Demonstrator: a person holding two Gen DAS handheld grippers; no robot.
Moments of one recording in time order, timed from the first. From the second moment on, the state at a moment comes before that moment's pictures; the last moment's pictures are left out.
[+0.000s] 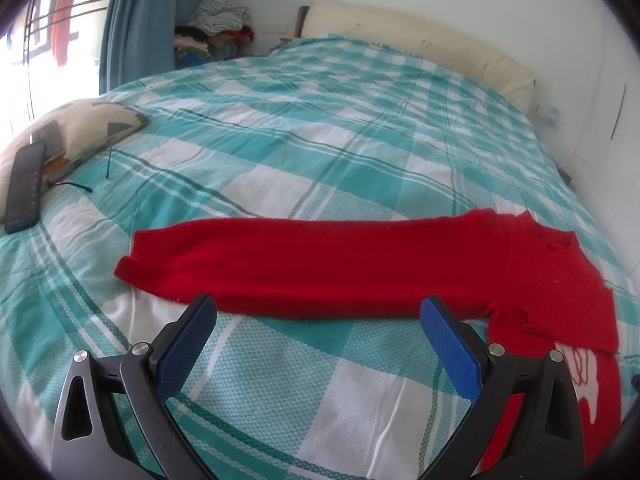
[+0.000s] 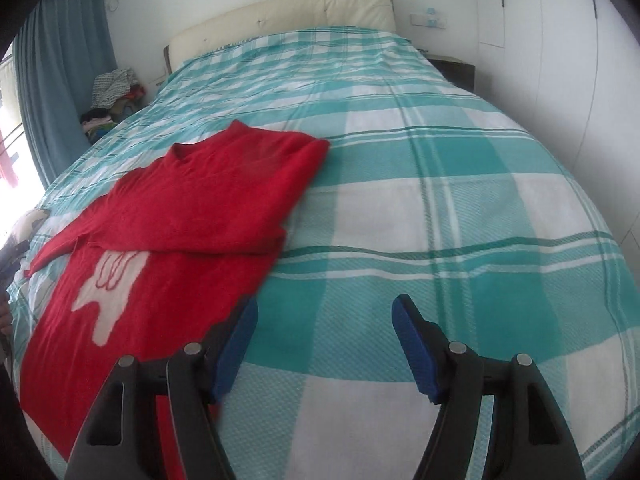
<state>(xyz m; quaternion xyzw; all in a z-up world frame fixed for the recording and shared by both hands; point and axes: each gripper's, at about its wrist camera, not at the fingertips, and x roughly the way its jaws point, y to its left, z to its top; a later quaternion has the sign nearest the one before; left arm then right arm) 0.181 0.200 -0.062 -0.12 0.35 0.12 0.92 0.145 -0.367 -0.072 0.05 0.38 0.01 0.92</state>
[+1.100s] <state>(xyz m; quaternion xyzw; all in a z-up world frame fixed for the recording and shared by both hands) 0.184 0.194 -0.064 -0.09 0.35 0.13 0.93 0.126 -0.392 -0.093 0.13 0.36 -0.06 0.92</state>
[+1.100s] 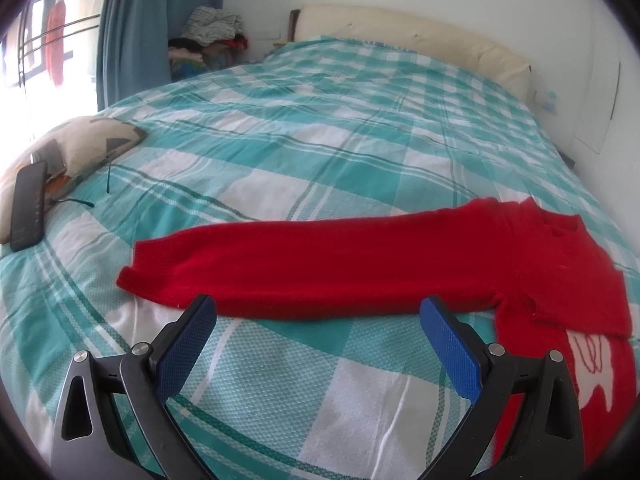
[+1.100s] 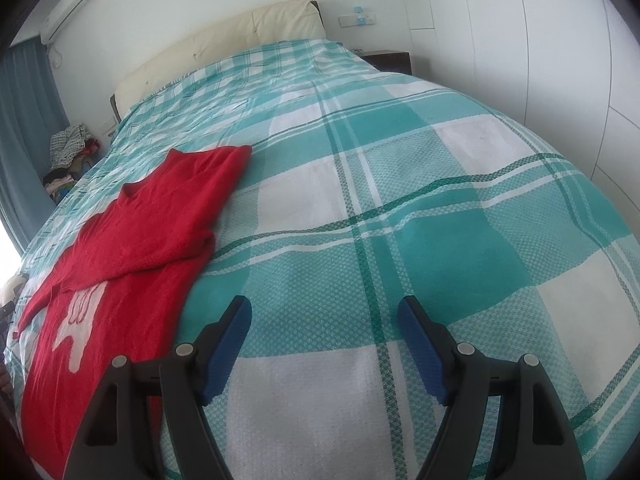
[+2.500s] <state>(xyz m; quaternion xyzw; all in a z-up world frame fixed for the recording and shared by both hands) 0.185 0.194 -0.068 -0.09 0.35 0.13 0.92 0.121 -0.383 -0.074 0.10 0.32 -0.06 0.94</state>
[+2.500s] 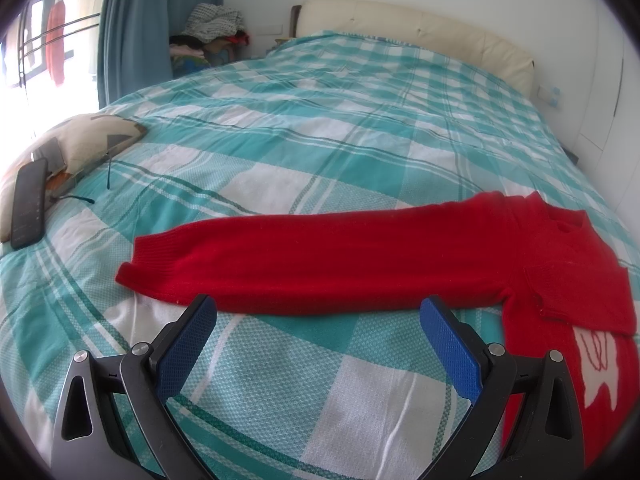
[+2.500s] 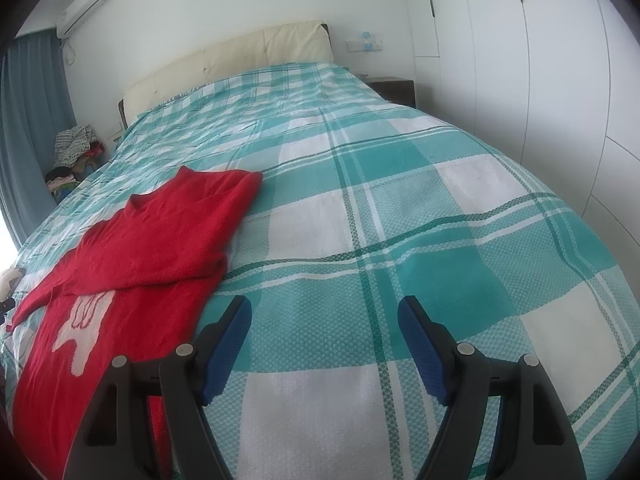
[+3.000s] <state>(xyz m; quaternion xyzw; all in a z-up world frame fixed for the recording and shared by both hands) 0.186 0.194 -0.068 -0.09 0.35 0.13 0.92 0.120 -0.382 -0.074 0.10 0.32 -0.06 0.94</state>
